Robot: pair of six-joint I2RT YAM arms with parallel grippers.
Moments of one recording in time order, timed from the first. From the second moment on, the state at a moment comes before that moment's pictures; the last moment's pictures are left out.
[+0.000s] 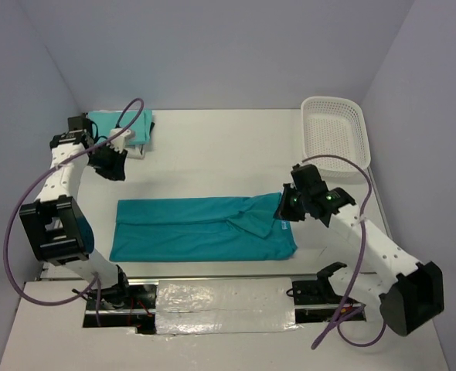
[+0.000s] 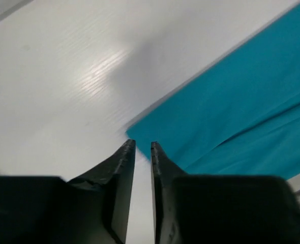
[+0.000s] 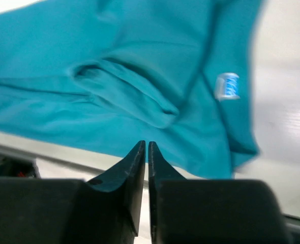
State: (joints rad) left arm 0.26 1.58 1.36 -0.96 0.42 0.72; right arm 0.43 1.03 0.77 -0.71 -0.10 0.67
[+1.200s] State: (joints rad) left arm 0.15 1.75 1.28 -0.85 0.33 0.56; right arm 0.80 1.57 0.94 -0.39 -0.23 0.69
